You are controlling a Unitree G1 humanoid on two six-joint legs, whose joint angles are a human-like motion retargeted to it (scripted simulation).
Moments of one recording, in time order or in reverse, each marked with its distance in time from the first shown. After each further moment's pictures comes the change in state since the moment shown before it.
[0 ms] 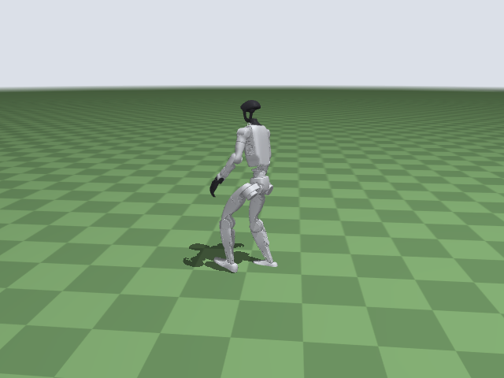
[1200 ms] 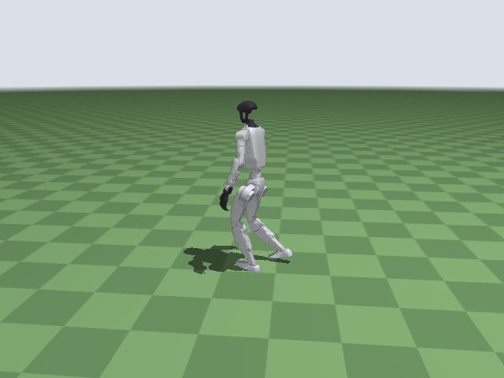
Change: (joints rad) left arm 0.171 -0.024 0.052 0.256 0.061 0.062 0.000; right arm 0.026 0.091 0.113 0.021 -0.152 0.022 -0.003; waist -0.011 -0.135 -0.011; left_leg 0.363 -0.276 0.050 -0.127 -0.147 0.165; right_leg 0.047 -0.277 0.059 0.397 -0.013 0.118
